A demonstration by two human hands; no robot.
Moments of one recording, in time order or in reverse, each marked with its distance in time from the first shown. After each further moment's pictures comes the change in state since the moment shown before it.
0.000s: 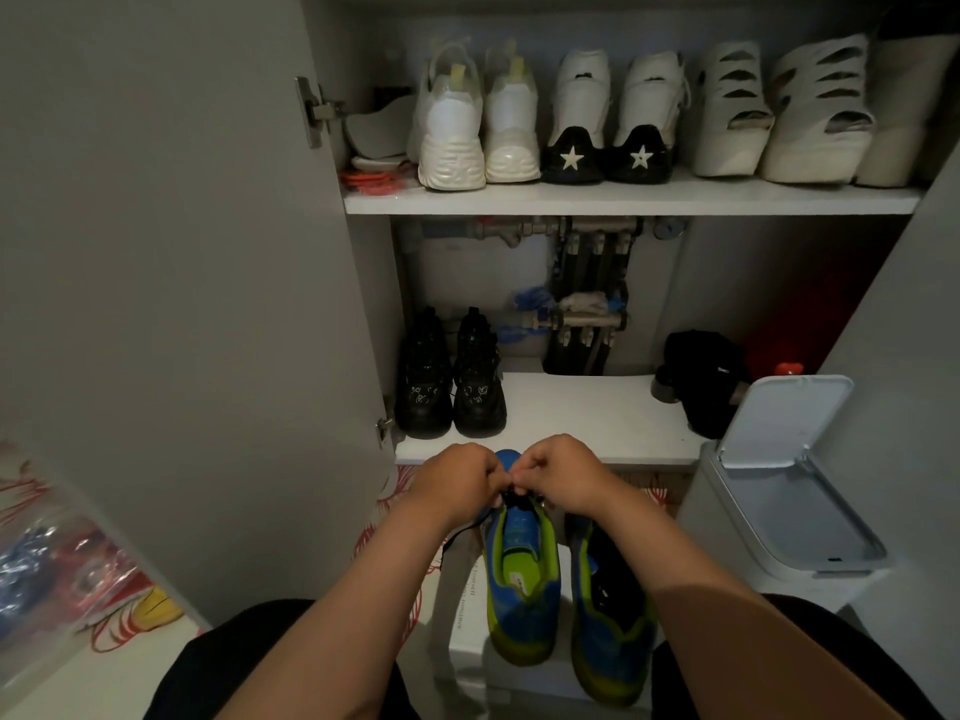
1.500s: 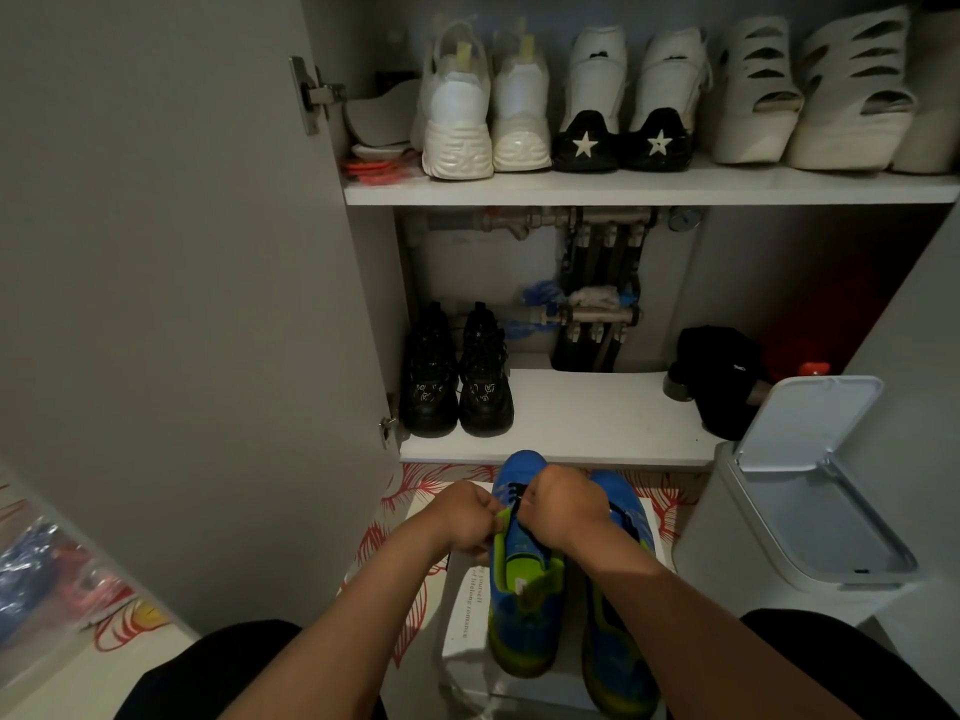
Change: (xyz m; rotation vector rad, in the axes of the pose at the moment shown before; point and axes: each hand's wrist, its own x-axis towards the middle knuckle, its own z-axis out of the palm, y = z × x) left_hand 0.001 -0.020 0.033 -0.616 -0.299 -0.397; right_hand 0.004 0.007 0.039 -0.513 0.054 0.189
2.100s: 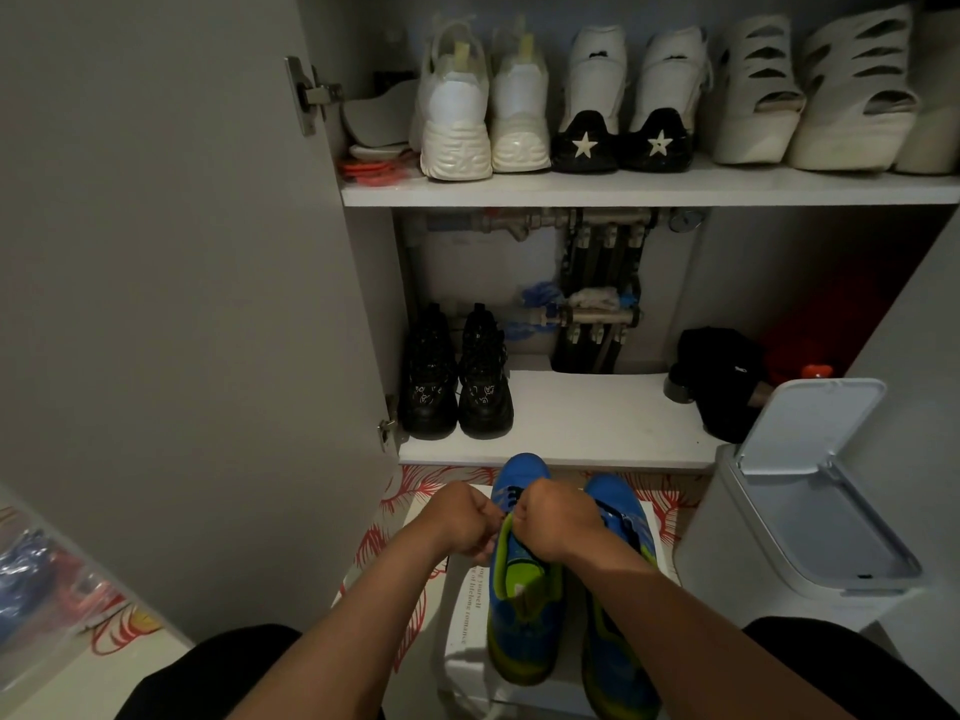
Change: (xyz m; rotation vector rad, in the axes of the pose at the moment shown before) left_hand 0.002 -0.002 0.000 -0.047 0.036 0.024; right_hand 0.003 0.002 0.013 -0.039 -0.043 -0.058
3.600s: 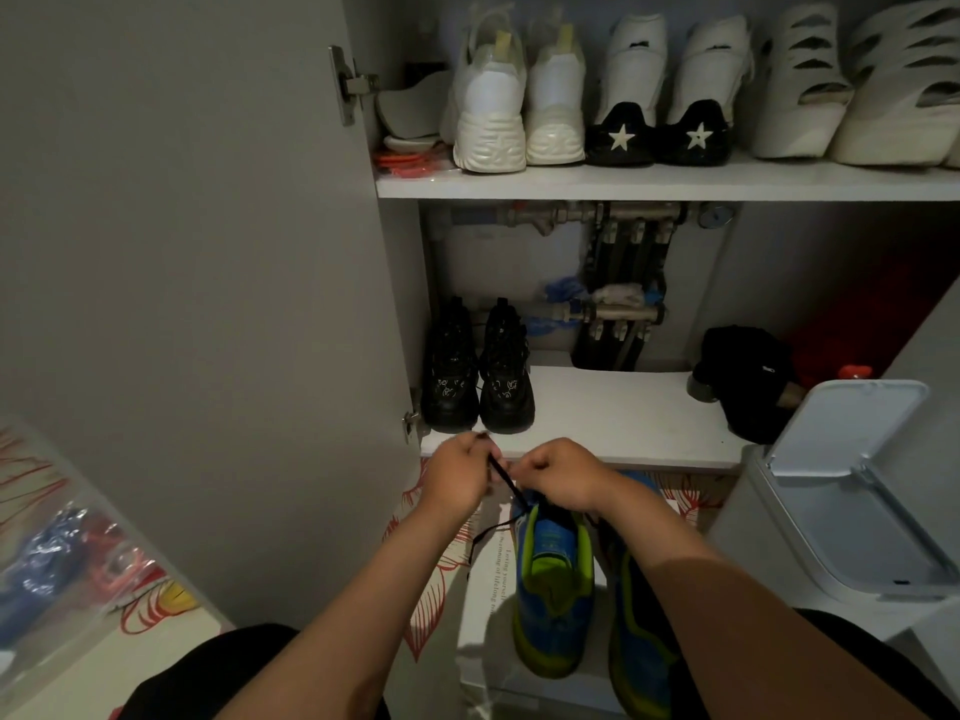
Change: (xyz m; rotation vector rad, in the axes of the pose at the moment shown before) left_hand -0.004 0.013 -0.026 -0.405 0.363 0.211; right_hand 0.030 -0.012 -0.026 0.614 -0.126 -0.134
